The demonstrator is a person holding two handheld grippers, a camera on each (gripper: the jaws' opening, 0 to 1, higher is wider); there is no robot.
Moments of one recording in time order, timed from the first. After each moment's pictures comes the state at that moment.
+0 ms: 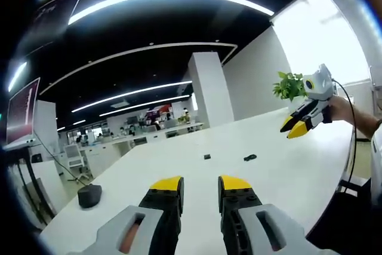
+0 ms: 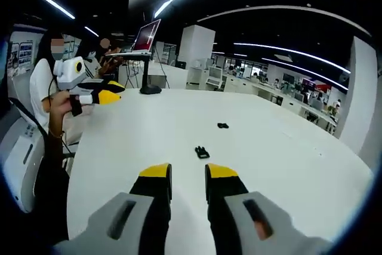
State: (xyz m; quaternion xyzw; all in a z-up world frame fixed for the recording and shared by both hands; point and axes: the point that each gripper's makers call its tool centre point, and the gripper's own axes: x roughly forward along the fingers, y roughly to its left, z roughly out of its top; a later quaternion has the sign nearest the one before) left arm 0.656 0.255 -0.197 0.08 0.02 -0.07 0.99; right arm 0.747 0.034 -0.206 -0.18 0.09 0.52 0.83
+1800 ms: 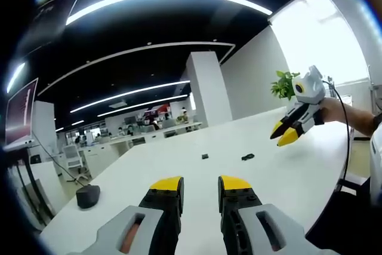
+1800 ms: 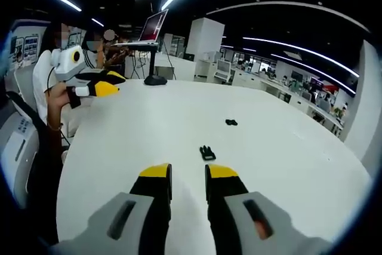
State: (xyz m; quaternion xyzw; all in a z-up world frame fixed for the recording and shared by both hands) left arm 0.657 0.252 -0.198 0.08 0.03 -0.08 0.99; right arm 0.757 0.055 -0.219 -0.21 0.11 0.54 0.81
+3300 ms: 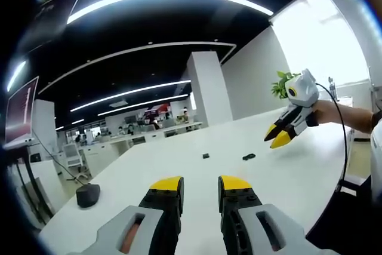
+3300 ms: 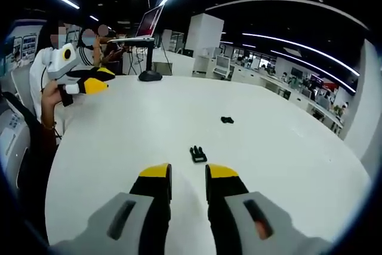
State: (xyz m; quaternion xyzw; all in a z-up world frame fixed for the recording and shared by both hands) left arm 0.657 0.254 -0.200 0.07 0.03 -0.07 0.99; right arm 0.776 0.060 -0.226 -0.22 0.12 0.53 0.81
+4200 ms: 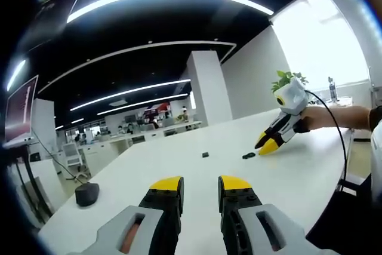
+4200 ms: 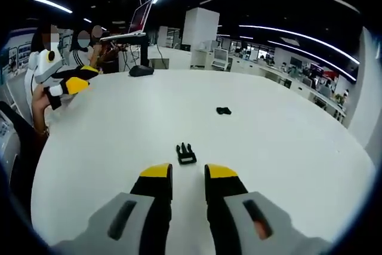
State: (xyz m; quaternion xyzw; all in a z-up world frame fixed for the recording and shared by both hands) left arm 0.658 0.254 -0.202 0.07 0.03 -0.08 0.99; right arm 0.806 0.076 -0.249 -0.21 0.16 0.53 0.81
